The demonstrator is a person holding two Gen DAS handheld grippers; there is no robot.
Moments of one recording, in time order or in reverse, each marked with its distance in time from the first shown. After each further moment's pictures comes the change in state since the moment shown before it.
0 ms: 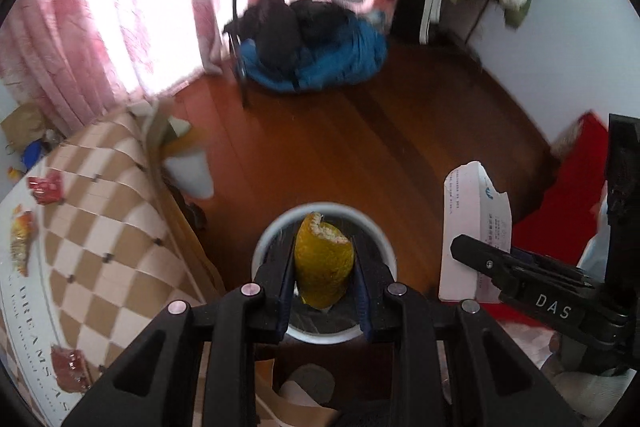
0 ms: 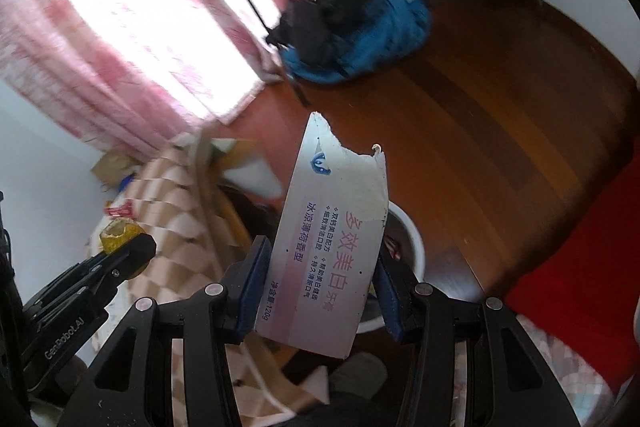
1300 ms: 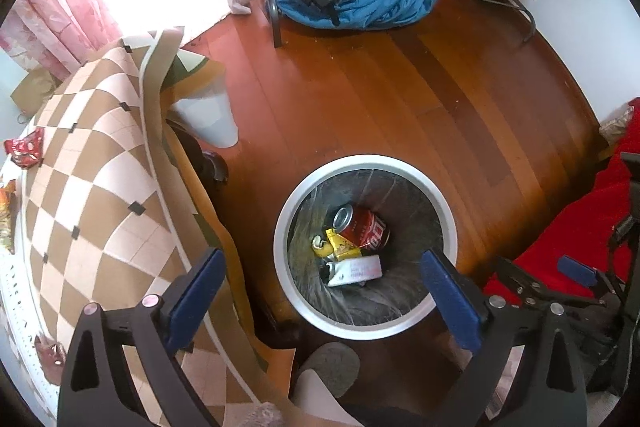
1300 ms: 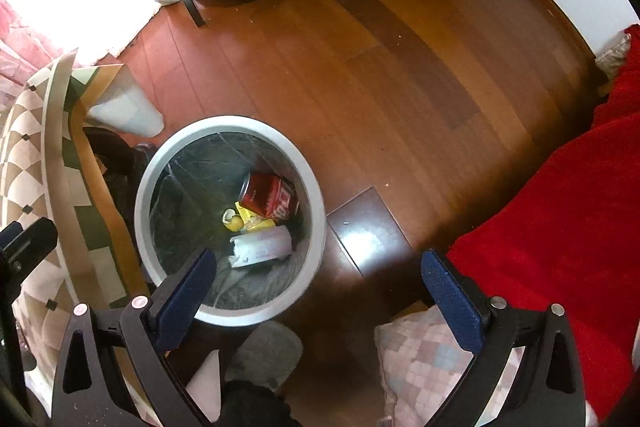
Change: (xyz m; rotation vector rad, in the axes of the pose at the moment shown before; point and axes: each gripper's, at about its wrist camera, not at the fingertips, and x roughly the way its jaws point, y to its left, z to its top) left arm 0.073 0.013 -0.015 -0.055 0.159 0.132; right arm 0.111 -0.063 -0.016 -0.013 0.211 -0.334
